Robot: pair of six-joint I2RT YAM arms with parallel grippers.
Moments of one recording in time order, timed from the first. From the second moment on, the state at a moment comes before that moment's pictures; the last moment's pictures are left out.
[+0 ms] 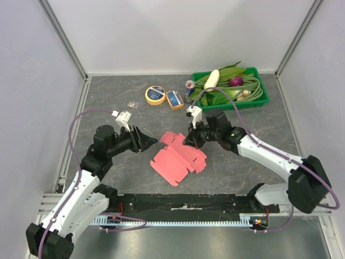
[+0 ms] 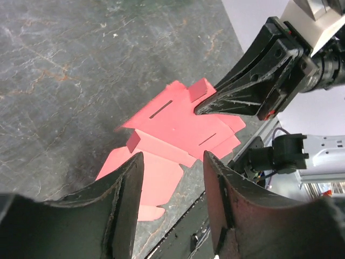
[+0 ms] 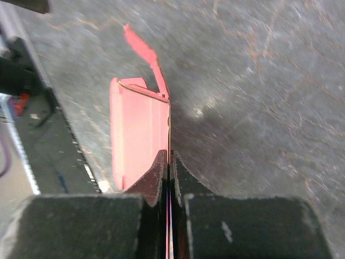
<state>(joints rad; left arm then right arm) -0.34 0.70 0.58 -0.20 0.53 -0.57 0.66 1.28 0.85 -0.12 -0.50 0.14</state>
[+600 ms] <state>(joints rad) -0.65 1.07 0.57 0.05 0.26 -0.60 0.90 1.52 0.99 -0.33 0.03 -0.06</state>
